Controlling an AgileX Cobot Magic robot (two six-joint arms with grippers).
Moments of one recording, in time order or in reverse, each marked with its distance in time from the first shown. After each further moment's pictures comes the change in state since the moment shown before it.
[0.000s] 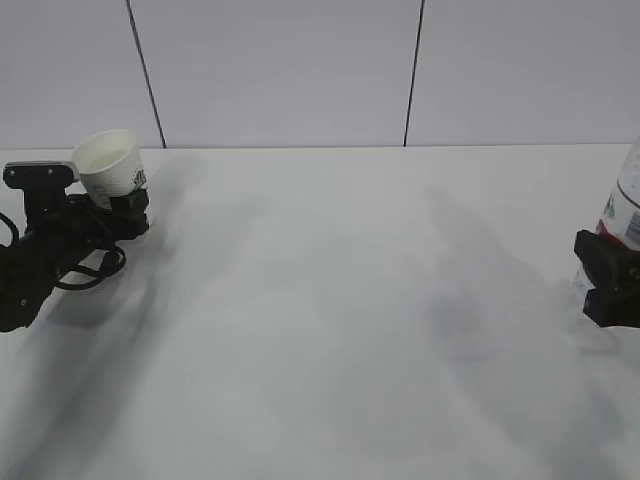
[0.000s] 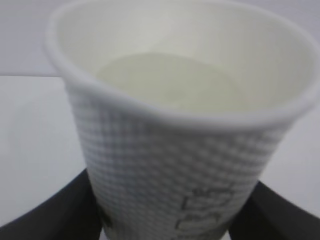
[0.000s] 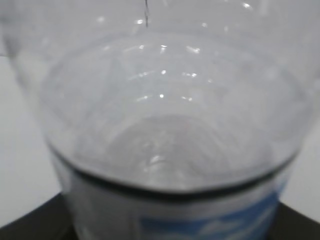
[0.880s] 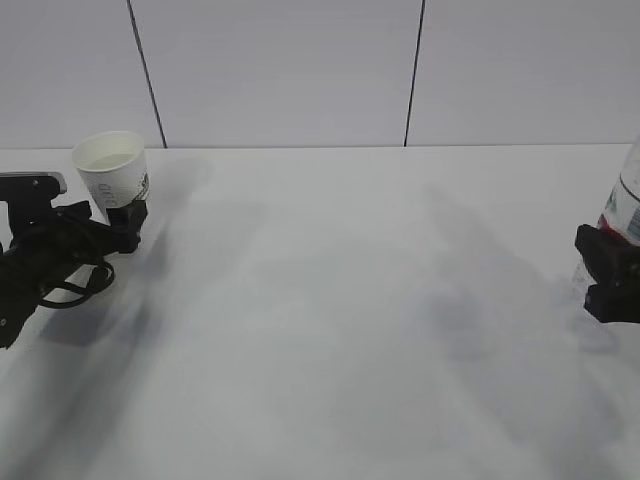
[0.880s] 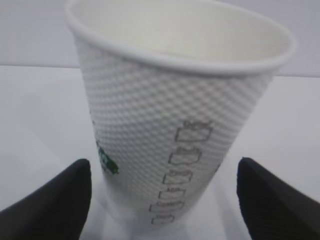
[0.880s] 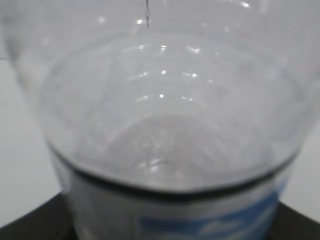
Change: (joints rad) left arm 0.000 -0.046 0.110 0.002 -0.049 0.000; right arm 0.000 0.000 0.000 0.000 -0.020 0.000
